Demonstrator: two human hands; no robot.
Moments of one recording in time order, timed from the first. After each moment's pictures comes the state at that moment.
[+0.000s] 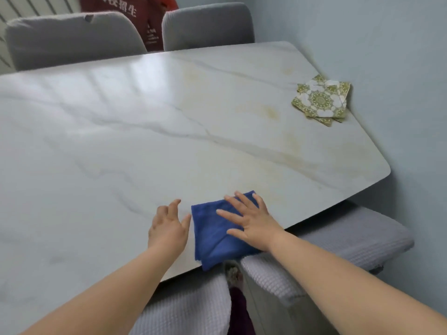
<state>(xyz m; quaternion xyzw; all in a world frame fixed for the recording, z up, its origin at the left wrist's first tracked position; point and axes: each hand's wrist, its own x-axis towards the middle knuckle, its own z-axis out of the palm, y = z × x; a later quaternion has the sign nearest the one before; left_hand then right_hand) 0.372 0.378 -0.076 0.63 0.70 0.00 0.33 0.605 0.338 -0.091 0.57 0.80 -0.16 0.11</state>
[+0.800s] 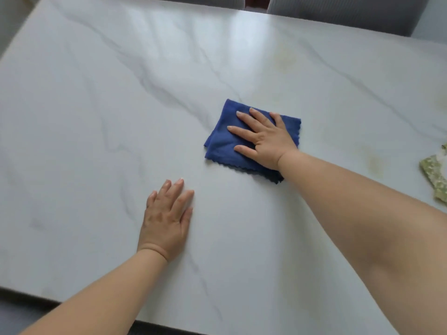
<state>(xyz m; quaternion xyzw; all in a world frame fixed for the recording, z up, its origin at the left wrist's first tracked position) 0.388 0.455 -0.153 0.65 0.75 0.07 0.12 0.602 0.694 -0.134 0.41 0.90 -0.08 0.12</state>
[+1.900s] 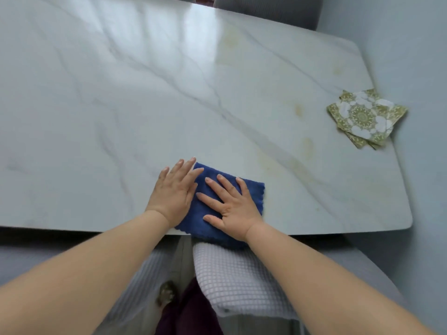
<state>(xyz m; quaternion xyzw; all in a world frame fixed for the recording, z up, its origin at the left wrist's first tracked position) 0.462 0.368 -0.117 0.73 0.64 0.04 0.22 0.658 0.366 -0.133 0.42 0.89 -0.13 0.10</state>
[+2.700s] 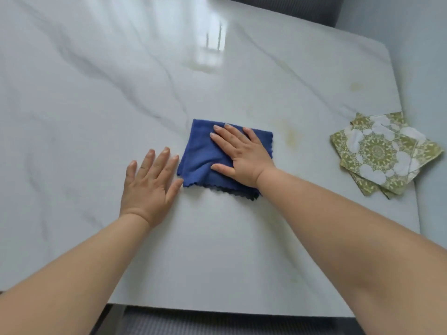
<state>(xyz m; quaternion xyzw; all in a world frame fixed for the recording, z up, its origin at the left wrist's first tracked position) 0.524 0.486 -0.143 0.66 0.74 -0.04 0.13 0.746 0.619 -0.137 0.40 0.91 -0.09 0.08</state>
